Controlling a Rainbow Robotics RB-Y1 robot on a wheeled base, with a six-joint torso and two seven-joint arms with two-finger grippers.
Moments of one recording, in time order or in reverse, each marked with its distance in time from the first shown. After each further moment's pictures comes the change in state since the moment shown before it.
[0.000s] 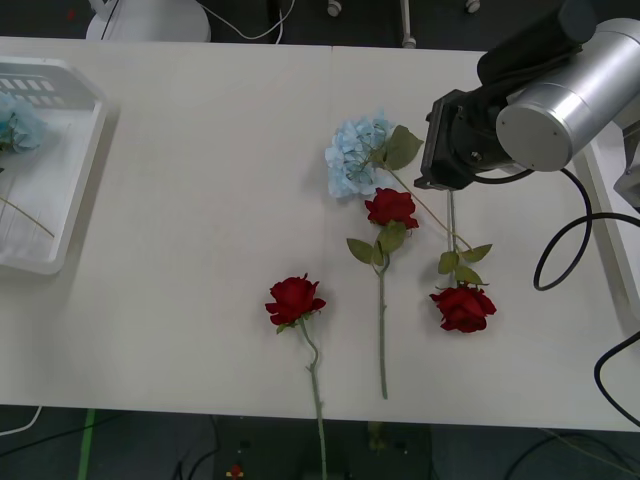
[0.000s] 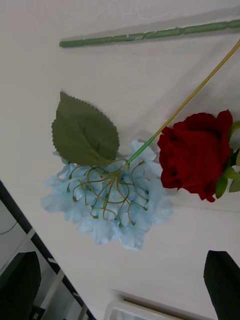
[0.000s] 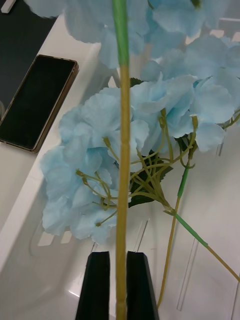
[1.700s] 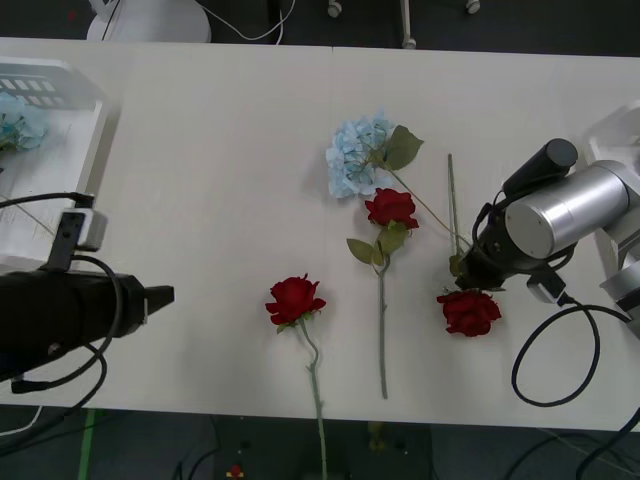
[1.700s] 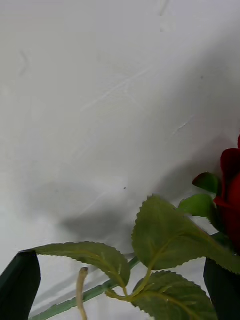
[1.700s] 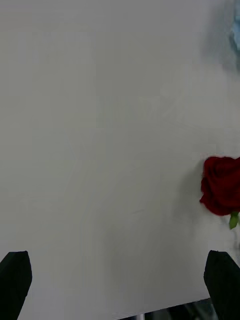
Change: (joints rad) right arm 0.303 0.104 -0.127 0.192 0.143 0.082 -0.240; left arm 0.577 -0.169 -0.496 -1.202 0.048 0.457 0.442
